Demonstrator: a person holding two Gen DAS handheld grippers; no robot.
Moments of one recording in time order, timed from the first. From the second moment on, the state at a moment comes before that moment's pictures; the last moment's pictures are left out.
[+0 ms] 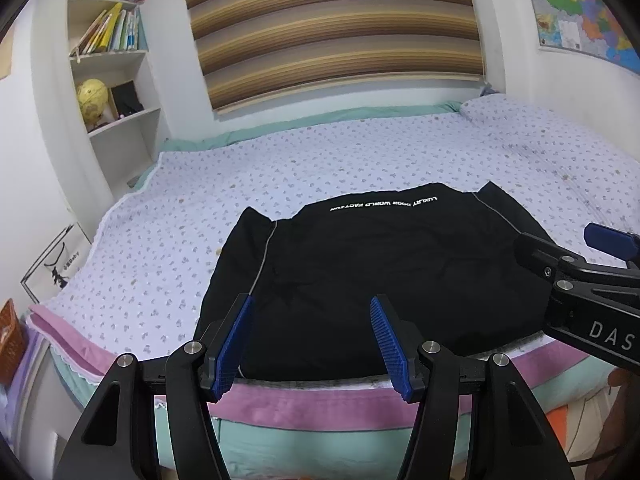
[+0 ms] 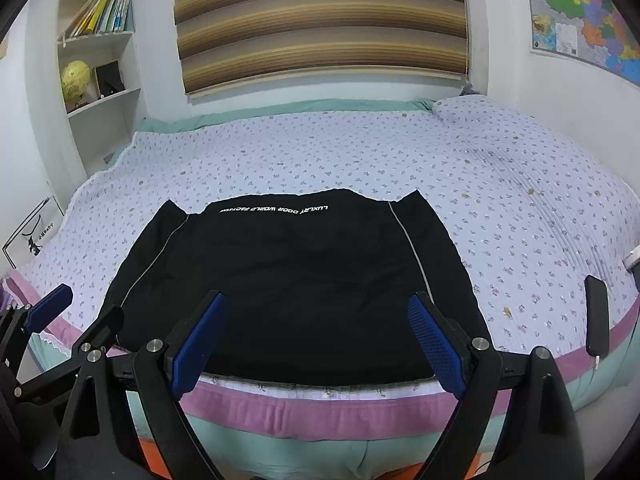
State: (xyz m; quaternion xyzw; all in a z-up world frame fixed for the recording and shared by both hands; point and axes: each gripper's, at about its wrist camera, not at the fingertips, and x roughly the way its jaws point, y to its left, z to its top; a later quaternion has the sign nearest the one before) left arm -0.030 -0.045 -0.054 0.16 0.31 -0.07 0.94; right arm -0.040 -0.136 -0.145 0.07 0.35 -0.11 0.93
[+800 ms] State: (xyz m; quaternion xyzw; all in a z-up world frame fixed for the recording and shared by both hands) left arm -0.024 -0.041 -0.058 0.16 0.31 -0.06 0.94; right arm -0.032 -0.128 -0.153 0.06 0.36 -0.11 0.93
